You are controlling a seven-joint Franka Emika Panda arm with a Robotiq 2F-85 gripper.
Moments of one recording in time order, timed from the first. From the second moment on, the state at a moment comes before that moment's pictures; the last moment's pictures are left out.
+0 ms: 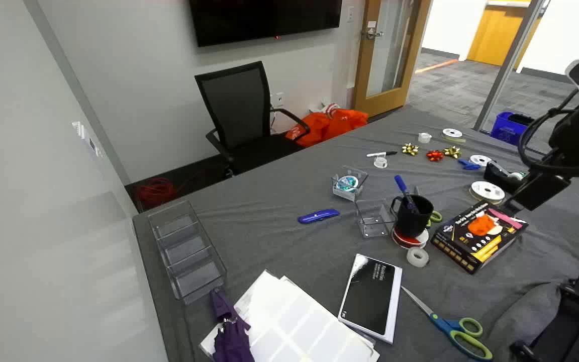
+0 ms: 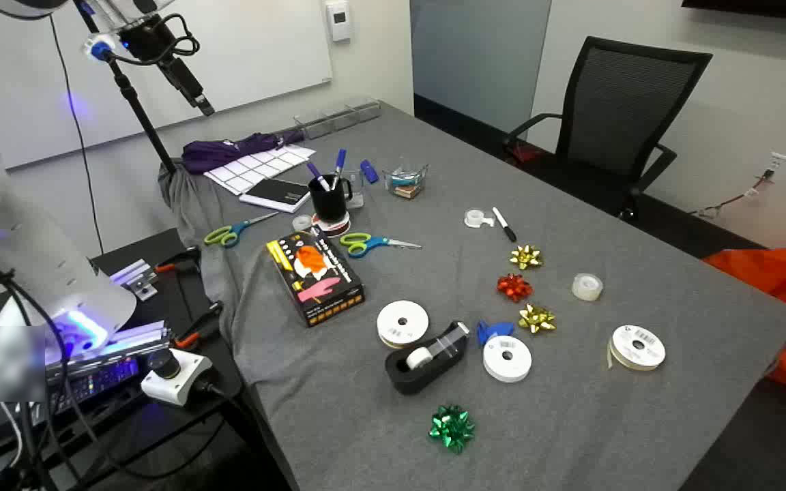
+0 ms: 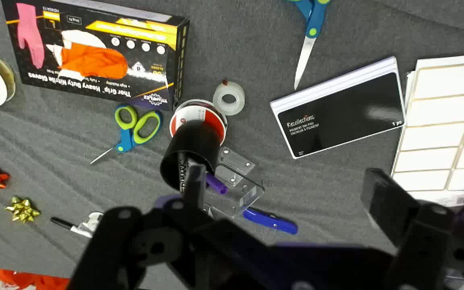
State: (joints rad) arm 0.15 -0.78 0.26 -2.78 0.04 2.26 0.22
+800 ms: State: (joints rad) arm 0.15 -0.78 0.26 -2.78 0.04 2.26 0.22
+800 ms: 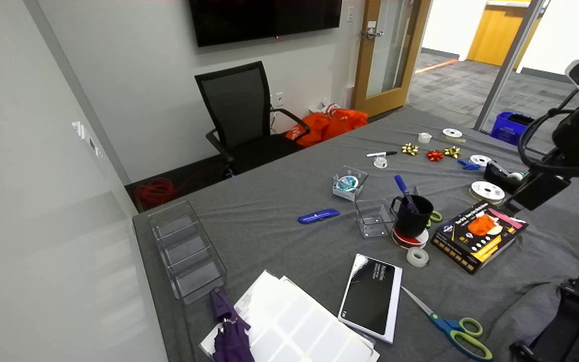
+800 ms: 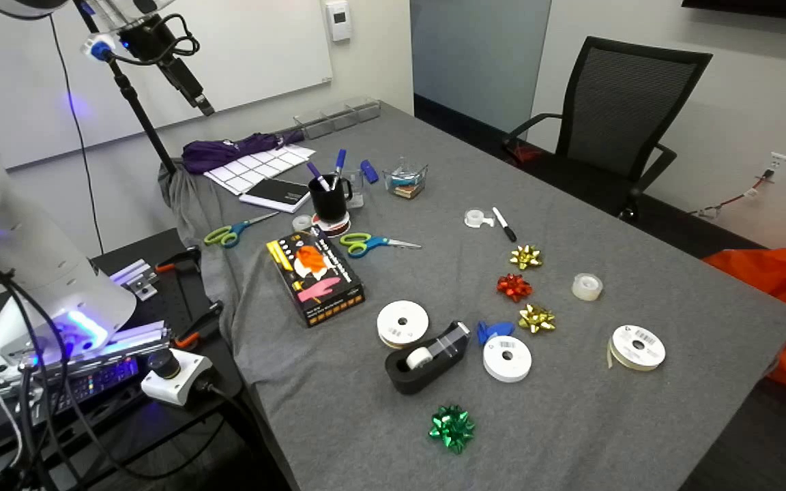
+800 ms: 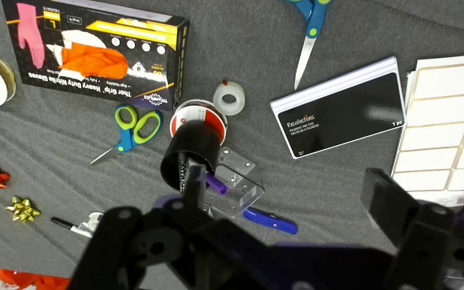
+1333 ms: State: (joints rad) arm 0.12 -0.73 0.34 -2.71 0.04 2.26 0.51
